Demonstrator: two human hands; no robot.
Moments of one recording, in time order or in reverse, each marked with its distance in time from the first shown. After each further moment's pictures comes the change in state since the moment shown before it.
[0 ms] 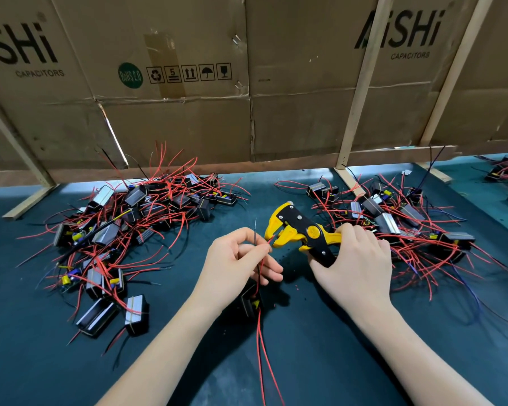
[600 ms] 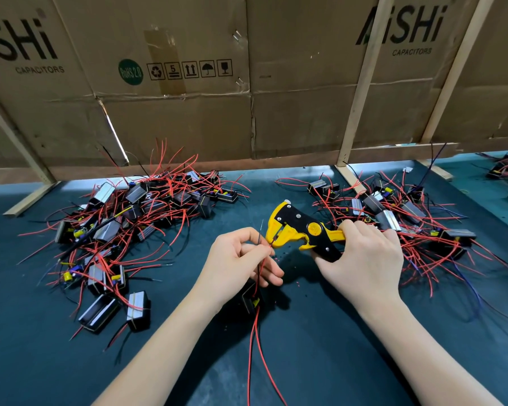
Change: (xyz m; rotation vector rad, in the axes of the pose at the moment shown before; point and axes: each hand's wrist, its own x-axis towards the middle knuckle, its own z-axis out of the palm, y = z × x) left_hand 0.000 0.003 0.000 0.024 -0.039 -0.056; right_hand 0.003 0.006 -0.008 -0.013 0.082 -0.094
